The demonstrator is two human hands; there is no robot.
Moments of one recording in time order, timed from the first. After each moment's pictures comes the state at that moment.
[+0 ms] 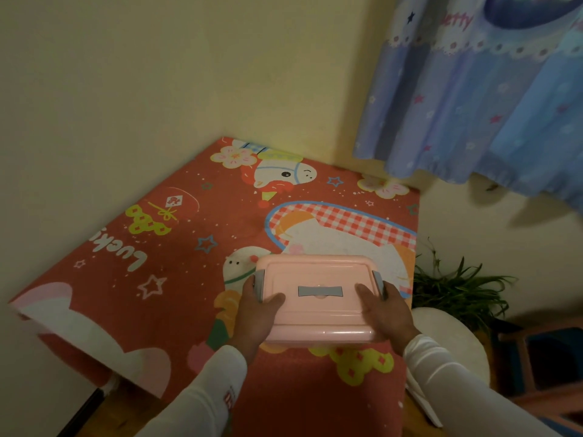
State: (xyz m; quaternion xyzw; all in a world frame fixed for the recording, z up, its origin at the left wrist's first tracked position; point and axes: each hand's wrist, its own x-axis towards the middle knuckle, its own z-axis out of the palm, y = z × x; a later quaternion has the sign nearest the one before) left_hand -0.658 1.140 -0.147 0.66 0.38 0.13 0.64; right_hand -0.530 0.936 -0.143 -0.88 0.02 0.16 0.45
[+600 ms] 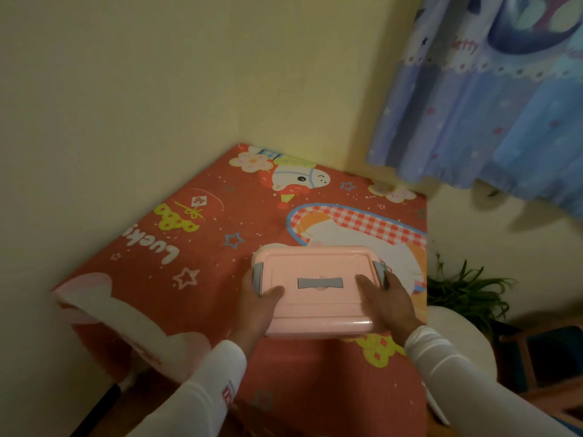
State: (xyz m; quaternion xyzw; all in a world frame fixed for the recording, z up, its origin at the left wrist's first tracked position) left_hand -0.732 1.191 -0.127 0.65 0.35 0.18 0.65; right_hand -0.601 0.984 -0.110 -0.89 -0.02 0.11 0.45
